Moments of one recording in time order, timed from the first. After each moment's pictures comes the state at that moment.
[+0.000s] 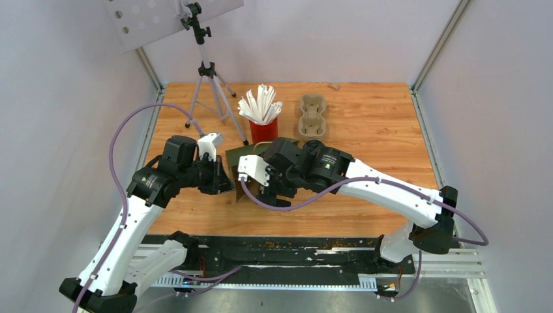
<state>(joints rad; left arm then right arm) -0.40 0.85 1.05 -1.00 0.43 -0.34 1.18 1.52 1.61 -1.00 0.01 -0.36</state>
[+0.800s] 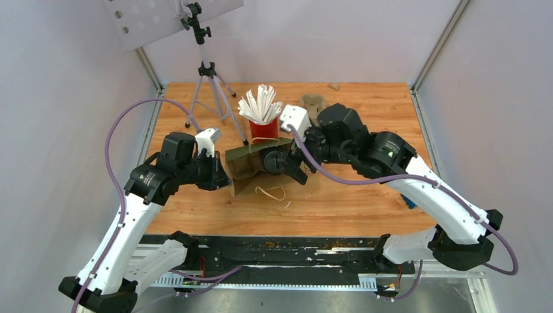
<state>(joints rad) -0.40 0.87 1.10 -1.02 0.35 -0.32 1.01 1.33 1.70 -0.96 -0.11 -0.18</state>
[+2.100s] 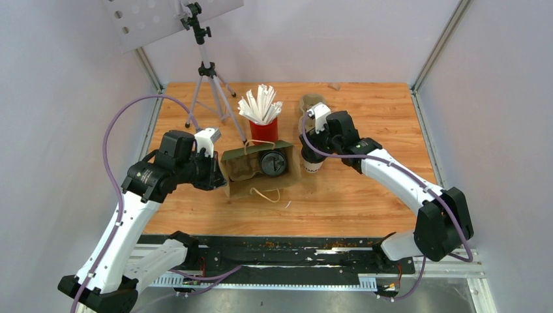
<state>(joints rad) -0.40 0.89 1.17 -1.10 0.30 -0.24 0.53 1.41 1.06 -0.30 -0.01 -0.10</state>
